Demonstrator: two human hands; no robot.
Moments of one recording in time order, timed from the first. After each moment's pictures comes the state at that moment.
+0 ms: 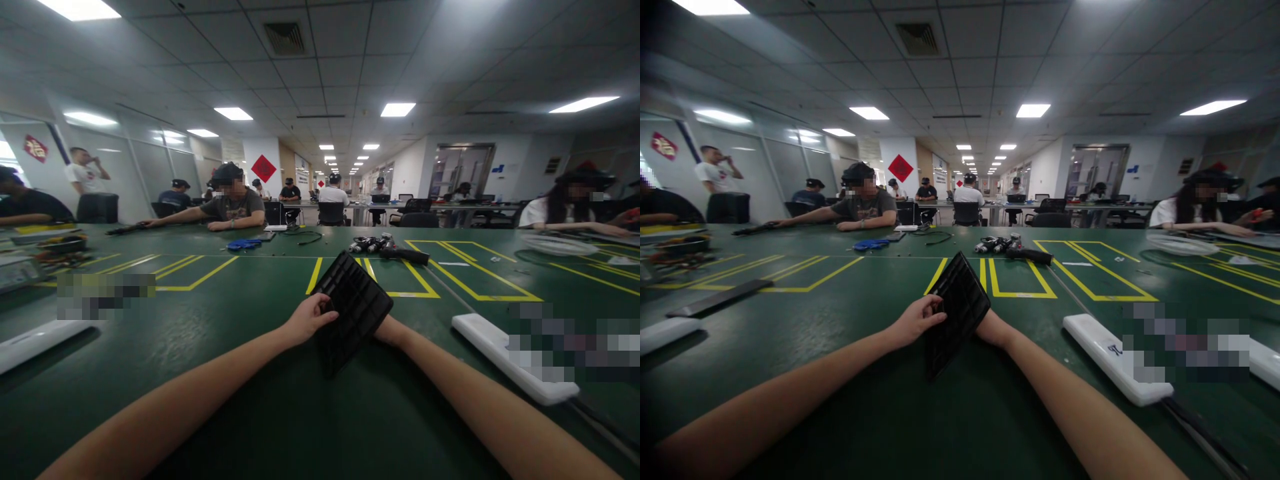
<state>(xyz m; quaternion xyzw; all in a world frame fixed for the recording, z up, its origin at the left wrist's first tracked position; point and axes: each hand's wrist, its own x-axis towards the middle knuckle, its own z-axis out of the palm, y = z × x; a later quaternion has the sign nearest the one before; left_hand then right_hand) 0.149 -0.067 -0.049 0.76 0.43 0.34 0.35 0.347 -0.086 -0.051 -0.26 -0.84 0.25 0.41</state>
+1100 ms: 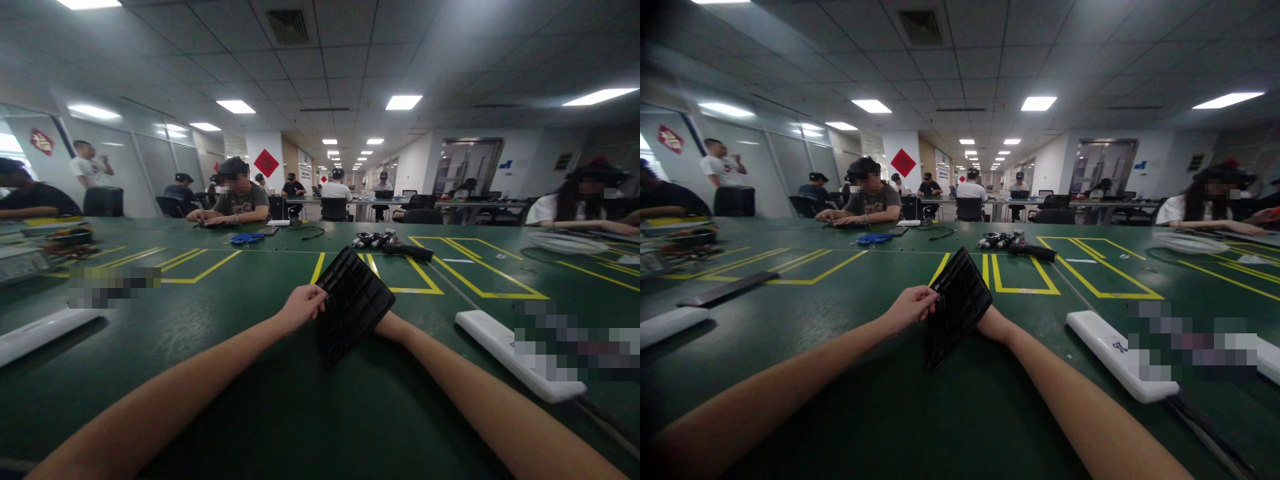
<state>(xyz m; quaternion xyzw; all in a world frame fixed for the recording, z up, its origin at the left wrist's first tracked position) 0.137 -0.067 -0.045 0.71 0.45 0.36 0.40 0.340 -0.080 -0.065 -0.26 -0.85 0.24 0.39</state>
